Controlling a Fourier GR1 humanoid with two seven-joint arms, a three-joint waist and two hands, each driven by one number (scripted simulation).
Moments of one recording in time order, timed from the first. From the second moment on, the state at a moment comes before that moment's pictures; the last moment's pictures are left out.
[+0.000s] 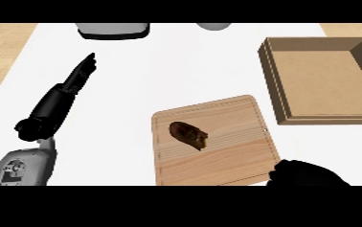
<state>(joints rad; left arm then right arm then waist) -0.20 0.23 0.07 -1.57 -0.15 -0.26 -0.07 0.13 -0.59 0.34 -1.69 1.06 0.01 -0.99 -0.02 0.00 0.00</state>
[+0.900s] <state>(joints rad) -0.22 0.23 0.07 -1.55 -0.16 -0.27 -0.06 0.13 -0.78 -0.19 -1.87 0.24 0.25 -0.77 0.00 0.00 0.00</state>
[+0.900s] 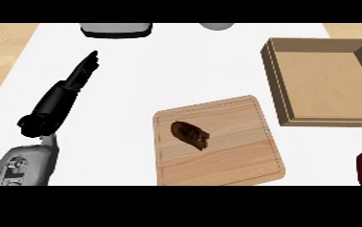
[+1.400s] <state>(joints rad) -0.23 0.21 0.05 -1.55 -0.17 -0.27 -0.07 -0.29 -0.83 -0.20 -1.45 0.23 0.32 -0.60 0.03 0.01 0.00</state>
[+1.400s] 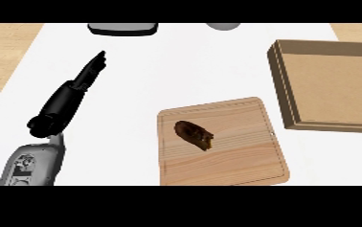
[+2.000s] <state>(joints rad) -0.25 0.18 0.02 -1.54 -0.19 -0.27 -0.08 -0.58 -0.92 0.03 -0.92 0.58 0.33 -0.77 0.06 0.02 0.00</state>
